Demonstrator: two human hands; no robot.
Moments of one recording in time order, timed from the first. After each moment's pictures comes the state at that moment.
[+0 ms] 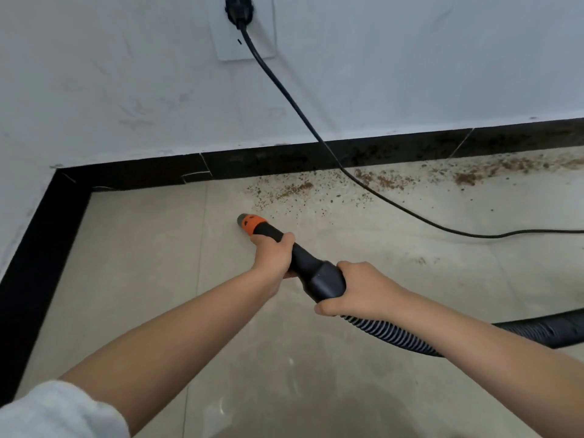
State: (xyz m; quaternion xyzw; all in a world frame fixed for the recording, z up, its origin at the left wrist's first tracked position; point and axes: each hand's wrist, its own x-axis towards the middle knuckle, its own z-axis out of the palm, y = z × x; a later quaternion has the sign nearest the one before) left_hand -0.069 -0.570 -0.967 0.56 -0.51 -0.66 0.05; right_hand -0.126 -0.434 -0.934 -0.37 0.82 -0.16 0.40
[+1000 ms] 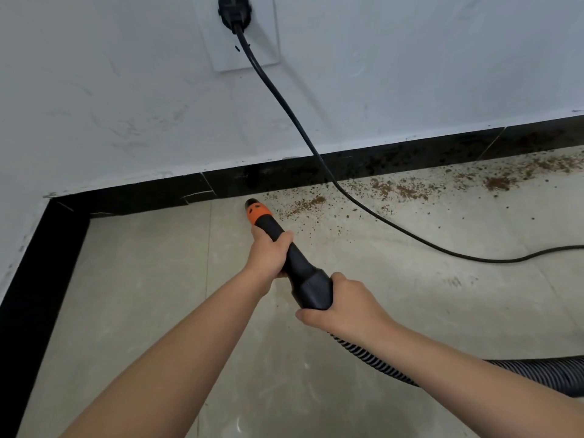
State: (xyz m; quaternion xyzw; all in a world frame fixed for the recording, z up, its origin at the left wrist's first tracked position) left_hand -0.093 -0.633 -0.982 0.51 -0.59 -0.63 0.03; right_hand -0.119 -0.488 -0.969 -0.27 0.84 -0.26 0.38
